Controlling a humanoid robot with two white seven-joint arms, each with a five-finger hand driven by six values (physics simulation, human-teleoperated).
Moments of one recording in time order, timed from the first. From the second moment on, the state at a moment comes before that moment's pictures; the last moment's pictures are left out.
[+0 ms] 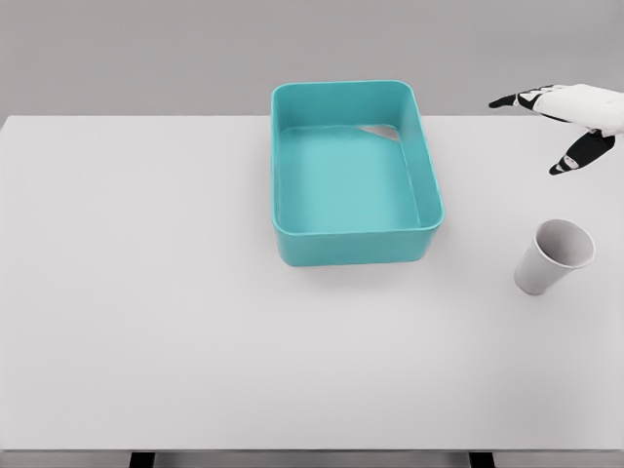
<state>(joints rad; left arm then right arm) 0.02 0.00 -0.15 -0.03 0.16 -0.06 0.03 -0.79 -0.94 0.64 -1.37 0.19 -0.27 0.58</state>
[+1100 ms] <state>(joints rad) 0.02 0.00 -0.15 -0.03 0.16 -0.06 0.03 -0.41 -1.12 0.64 -0.95 -0.69 -0.61 0.61</state>
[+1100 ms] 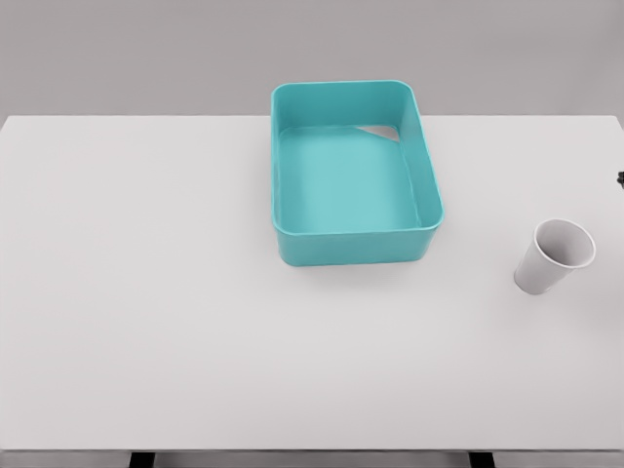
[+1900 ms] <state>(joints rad) 0.02 0.00 -0.15 -0.03 0.16 -0.06 0.03 -0.37 -1.08 0.66 -0.99 -0.68 -0.61 0.61</state>
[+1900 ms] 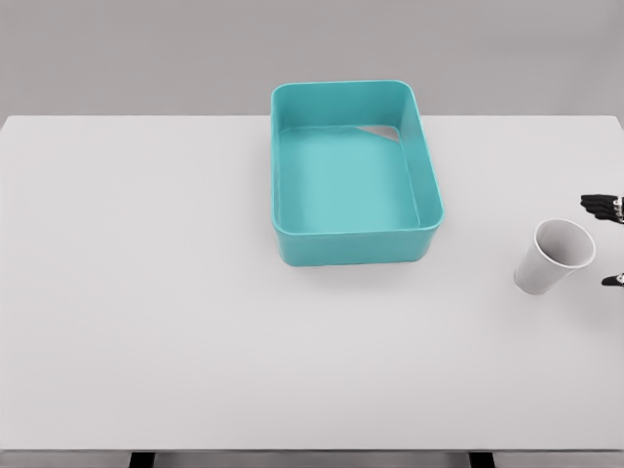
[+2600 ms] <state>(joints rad) 0.02 0.00 -0.15 -0.03 0.16 -0.06 0.03 -0.37 -1.03 0.67 -0.99 -0.68 -0.61 0.61</state>
